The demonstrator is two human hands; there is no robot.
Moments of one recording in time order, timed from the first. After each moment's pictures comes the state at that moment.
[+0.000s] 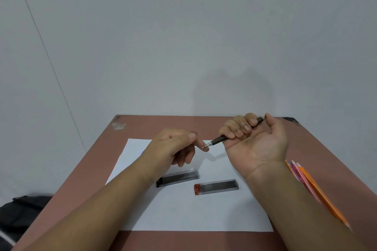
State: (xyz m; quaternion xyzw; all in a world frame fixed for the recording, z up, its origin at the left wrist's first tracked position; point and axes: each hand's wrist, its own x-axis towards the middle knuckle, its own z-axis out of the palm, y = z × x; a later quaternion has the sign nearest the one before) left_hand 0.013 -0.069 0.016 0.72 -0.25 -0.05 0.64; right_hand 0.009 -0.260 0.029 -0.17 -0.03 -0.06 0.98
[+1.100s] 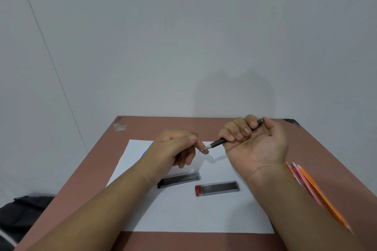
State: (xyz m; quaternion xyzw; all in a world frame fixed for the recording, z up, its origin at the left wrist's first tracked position) left_hand 0.013 -0.070 0.015 0.72 -0.25 -0.04 0.64; right_hand 0.008 -0.258 0.030 -0.18 -0.04 -0.06 0.98
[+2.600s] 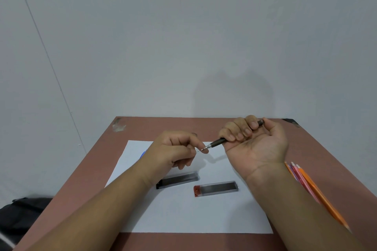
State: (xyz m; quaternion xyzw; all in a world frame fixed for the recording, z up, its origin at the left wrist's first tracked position) left_hand 0.017 -0.070 0.011 0.73 -0.26 -0.05 0.64; right_hand 0.010 -0.261 0.028 -0.19 -0.04 -0.06 0.98
